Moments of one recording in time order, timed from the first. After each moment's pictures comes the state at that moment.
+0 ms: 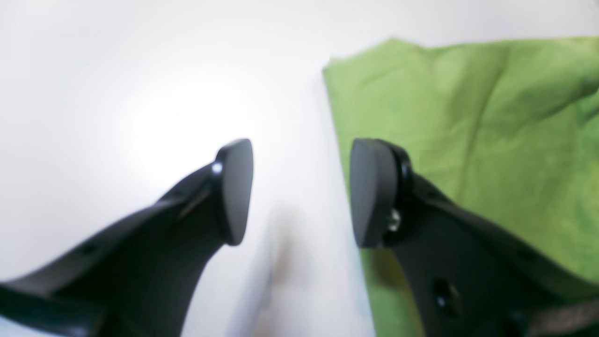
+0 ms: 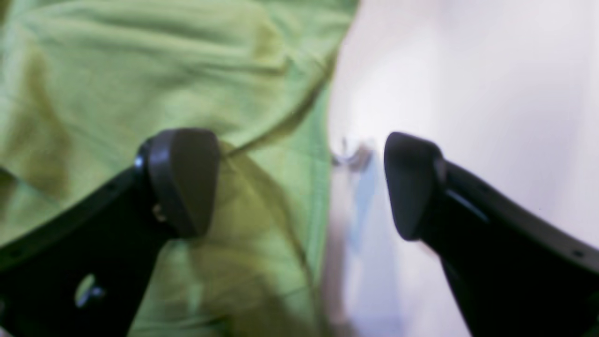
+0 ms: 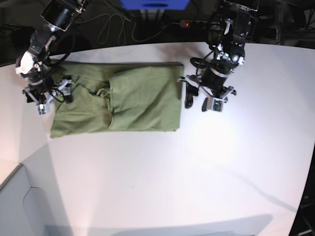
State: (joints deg) left arm 17.3 -14.0 7.1 101.6 -18.2 -5.1 25.6; right arm -5.5 1.7 38.2 87.7 -2.6 45.2 -39.1
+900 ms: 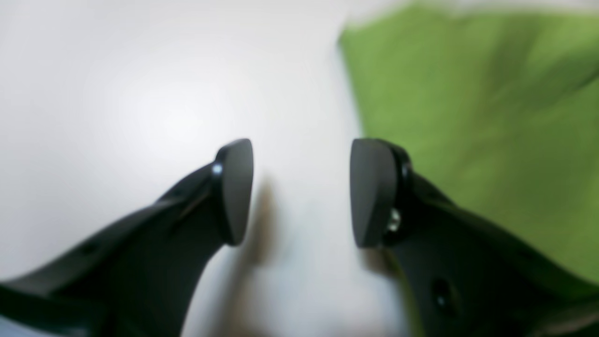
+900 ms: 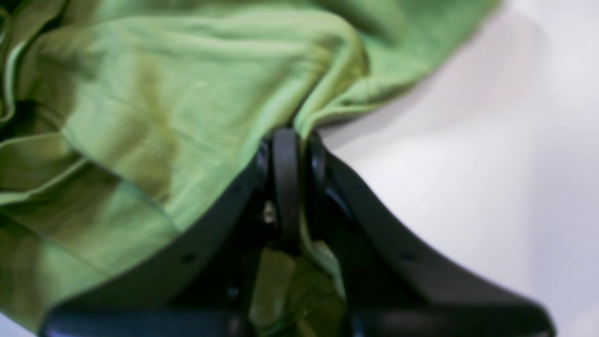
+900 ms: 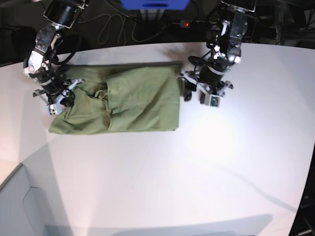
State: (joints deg) left arm 17.0 -12.0 7.4 94.4 -17.8 -5.1 23.2; right arm -7.7 1.3 32.1 87.4 -1.5 45.1 -36.3
